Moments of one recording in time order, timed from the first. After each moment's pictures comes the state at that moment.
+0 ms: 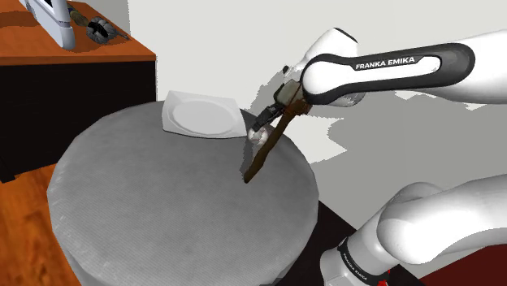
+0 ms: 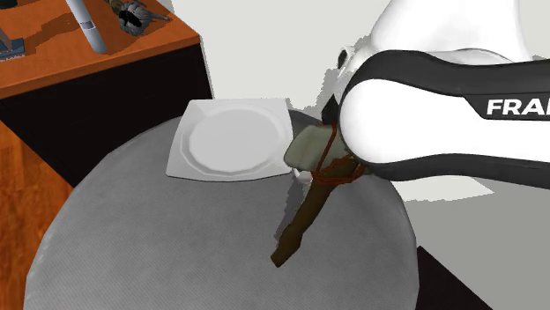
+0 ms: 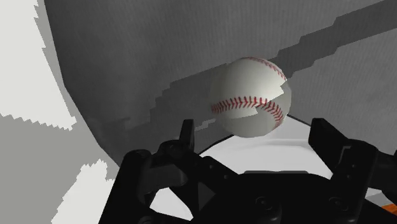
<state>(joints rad) -0.06 -0.48 0.13 -2.62 0.28 2.46 -0.35</state>
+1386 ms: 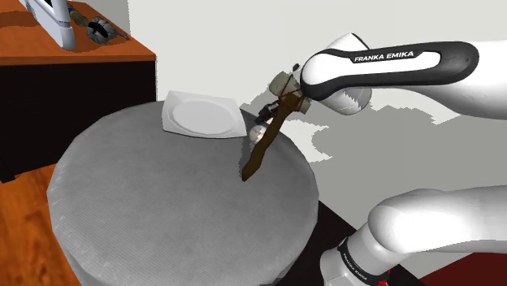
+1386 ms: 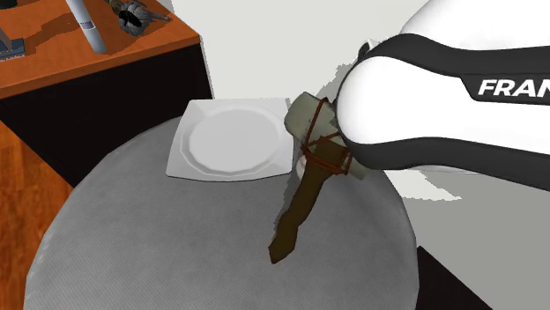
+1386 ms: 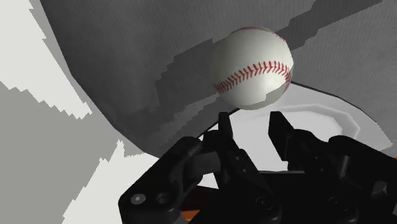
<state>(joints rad) -0.32 -0.57 0.39 -2.67 0.62 2.54 -0.52</state>
